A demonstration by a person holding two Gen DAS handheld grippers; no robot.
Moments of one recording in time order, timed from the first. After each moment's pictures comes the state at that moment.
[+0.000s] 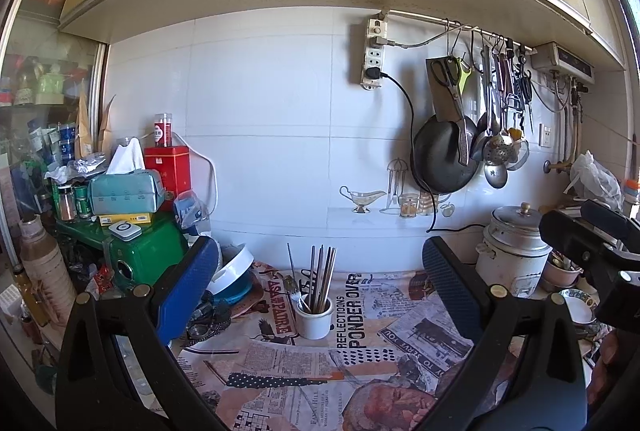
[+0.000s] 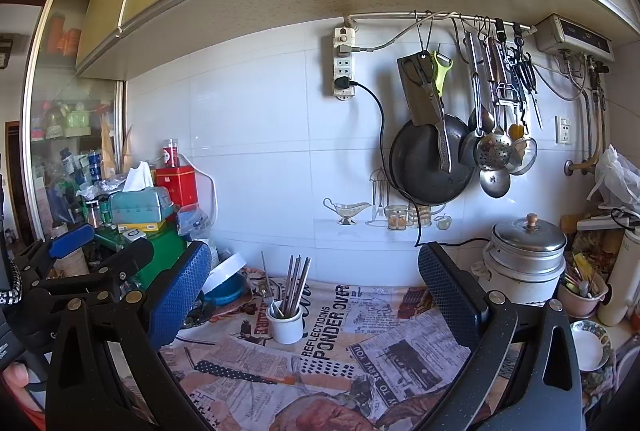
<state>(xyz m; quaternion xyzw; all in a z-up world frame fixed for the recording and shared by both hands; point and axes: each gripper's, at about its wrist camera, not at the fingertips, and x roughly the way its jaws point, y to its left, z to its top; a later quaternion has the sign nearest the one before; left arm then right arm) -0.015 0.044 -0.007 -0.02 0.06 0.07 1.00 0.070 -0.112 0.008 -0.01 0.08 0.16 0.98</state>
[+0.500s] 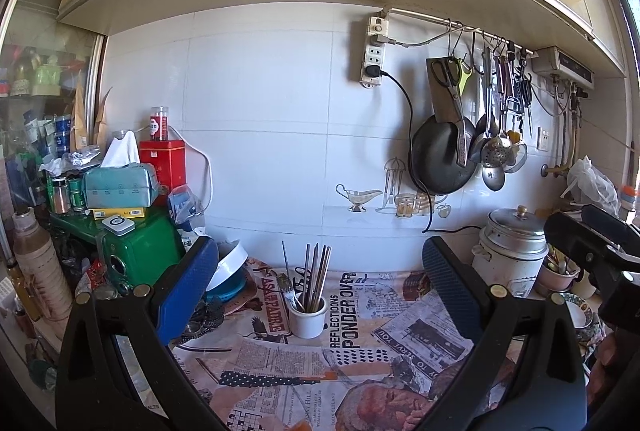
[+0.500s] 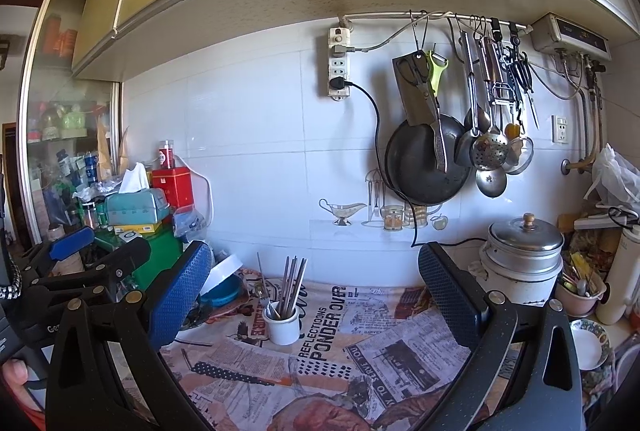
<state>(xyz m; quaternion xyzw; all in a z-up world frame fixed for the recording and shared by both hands) -0.009 0.046 -0.008 -0.03 0.06 0.07 1.00 0.071 -0.113 0.008 0.00 0.08 0.16 0.98</state>
